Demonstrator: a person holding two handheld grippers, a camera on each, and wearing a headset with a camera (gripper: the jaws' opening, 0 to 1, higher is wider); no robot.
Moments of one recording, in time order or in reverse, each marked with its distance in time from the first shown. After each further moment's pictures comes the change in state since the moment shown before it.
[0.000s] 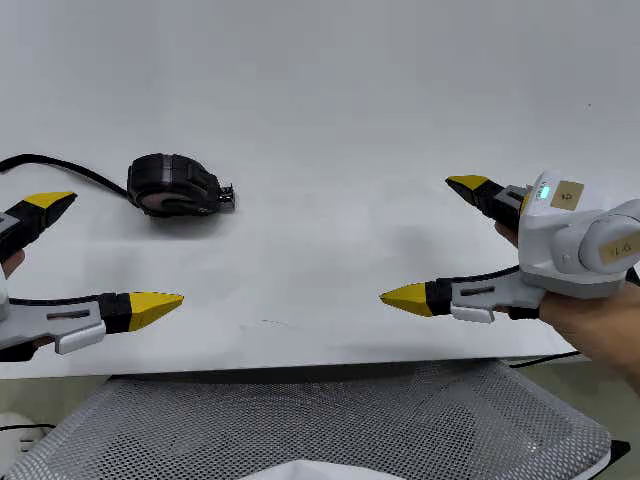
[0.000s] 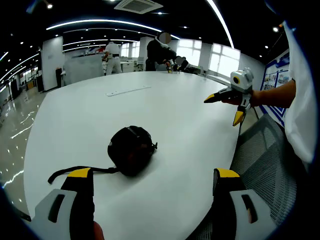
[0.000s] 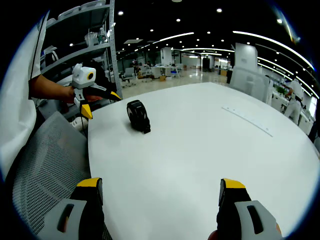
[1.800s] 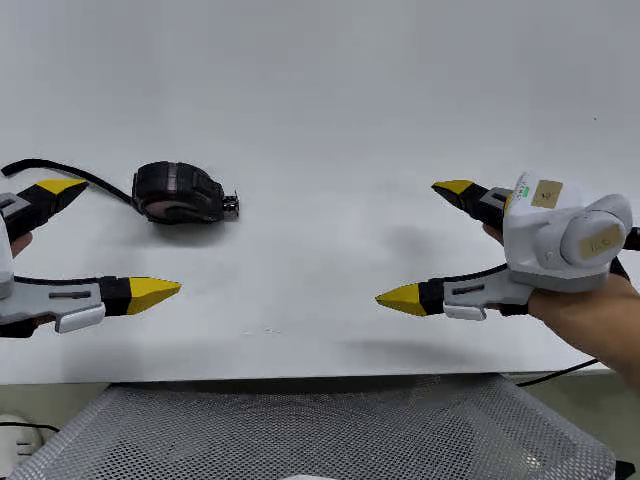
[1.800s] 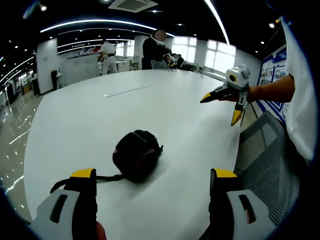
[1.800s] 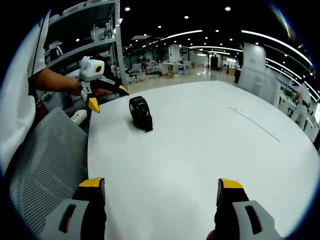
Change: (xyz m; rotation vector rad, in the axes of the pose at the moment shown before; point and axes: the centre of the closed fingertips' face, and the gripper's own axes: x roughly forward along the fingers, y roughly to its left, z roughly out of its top) left arm 0.012 0.016 0.006 0.039 0.016 -0.030; right arm 0.020 -0.004 0.005 -0.041 0.033 0.057
